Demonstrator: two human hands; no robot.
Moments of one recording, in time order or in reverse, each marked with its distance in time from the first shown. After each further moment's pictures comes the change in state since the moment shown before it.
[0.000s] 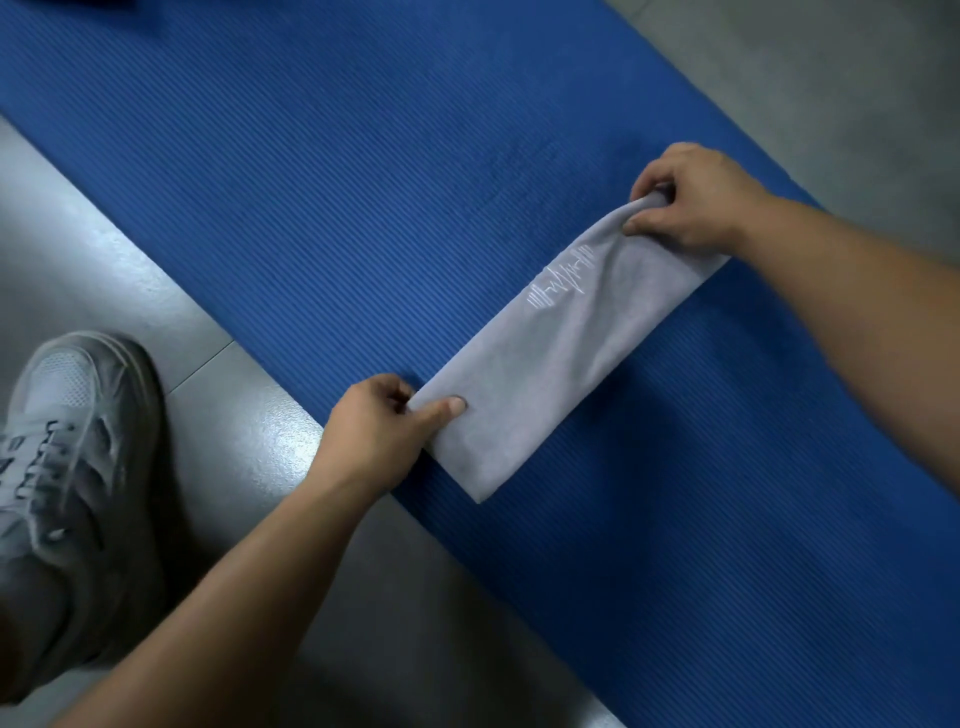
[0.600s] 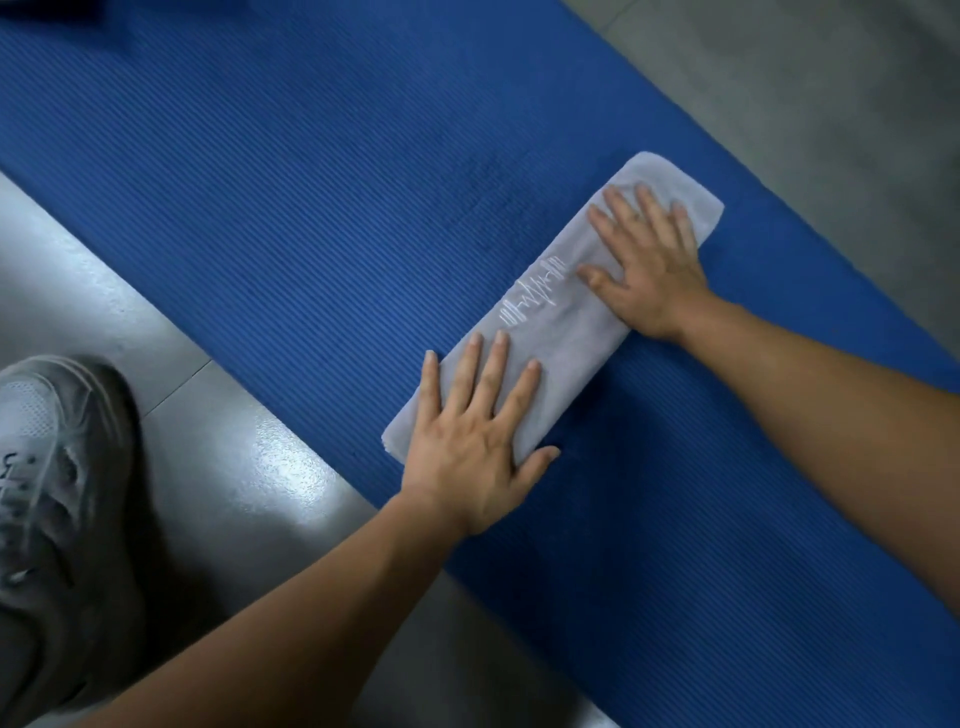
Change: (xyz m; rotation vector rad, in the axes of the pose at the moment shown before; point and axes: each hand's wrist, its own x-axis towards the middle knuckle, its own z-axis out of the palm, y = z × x) left_hand 0.010 -0.001 0.083 0.951 0.104 0.839; right_hand -0.042 0.003 0.068 -0.286 0.033 0.004
